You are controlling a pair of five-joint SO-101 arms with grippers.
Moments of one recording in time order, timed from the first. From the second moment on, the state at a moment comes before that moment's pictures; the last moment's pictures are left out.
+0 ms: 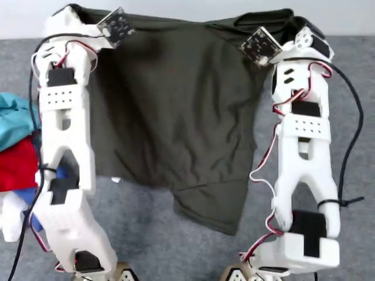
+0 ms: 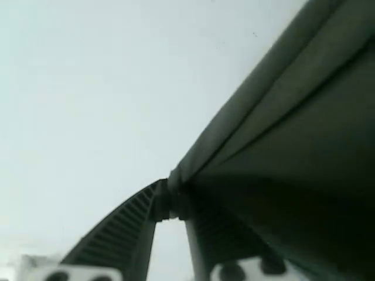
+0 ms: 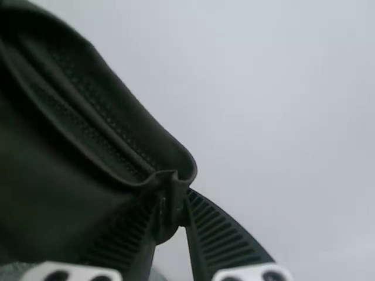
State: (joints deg) left arm -11.0 24.5 -25.5 29.2 -58.2; right arm 5.5 0.4 9.6 -2.8 57.5
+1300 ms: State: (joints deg) left arm -20.1 31.9 -27.8 97.3 -63.3; right arm -3.8 -16.2 6.7 89.3 51.1
